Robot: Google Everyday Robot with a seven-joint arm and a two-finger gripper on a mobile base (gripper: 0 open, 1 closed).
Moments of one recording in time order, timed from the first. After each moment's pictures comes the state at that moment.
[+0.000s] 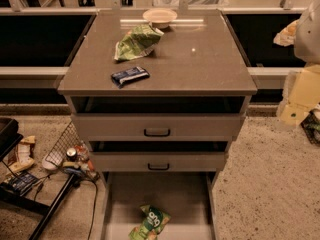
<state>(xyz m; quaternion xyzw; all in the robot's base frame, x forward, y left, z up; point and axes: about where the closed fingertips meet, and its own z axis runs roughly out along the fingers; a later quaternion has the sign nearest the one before) 0.438 -0.215 0.982 -0.60 0.78 -0.04 0.17</state>
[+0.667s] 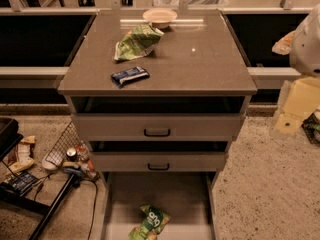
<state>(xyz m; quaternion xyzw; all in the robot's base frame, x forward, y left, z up) 0.436 -0.215 0.966 -0.59 0.79 -0.04 0.17</state>
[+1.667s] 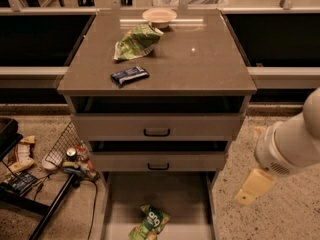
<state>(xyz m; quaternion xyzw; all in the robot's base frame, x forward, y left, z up) 0.402 -0.206 0.776 -0.52 0.83 0.02 0.18</state>
